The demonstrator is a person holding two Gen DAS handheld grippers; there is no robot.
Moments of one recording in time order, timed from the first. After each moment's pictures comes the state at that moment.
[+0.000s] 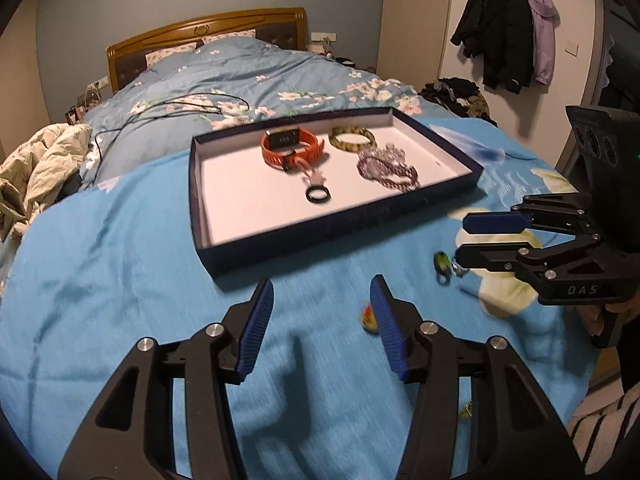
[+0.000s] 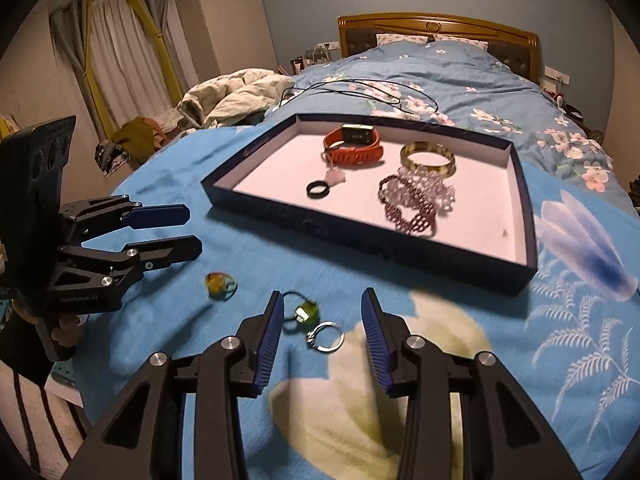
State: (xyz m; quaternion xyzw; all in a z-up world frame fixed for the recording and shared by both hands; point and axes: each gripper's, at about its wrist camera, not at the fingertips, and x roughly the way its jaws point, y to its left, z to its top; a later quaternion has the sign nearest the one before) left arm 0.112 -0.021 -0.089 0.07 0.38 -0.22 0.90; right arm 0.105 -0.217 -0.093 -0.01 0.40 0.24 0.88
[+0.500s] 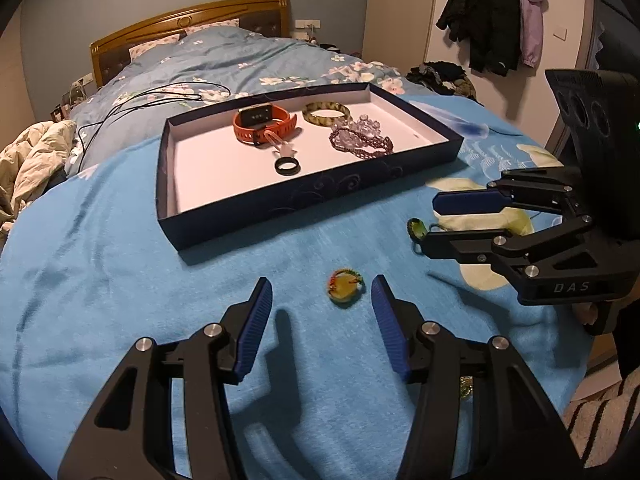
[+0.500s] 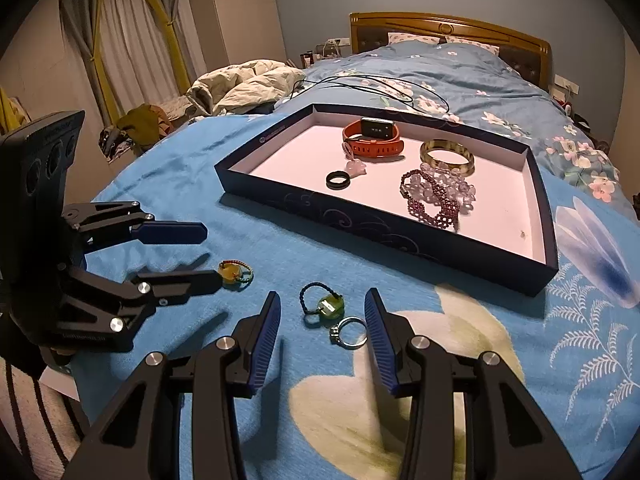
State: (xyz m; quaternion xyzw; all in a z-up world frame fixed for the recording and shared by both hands) left arm 0.104 -0.038 -0.102 0.09 0.40 -0.24 0.88; right arm 0.101 -0.202 -0.097 -0.03 0.40 0.25 0.88
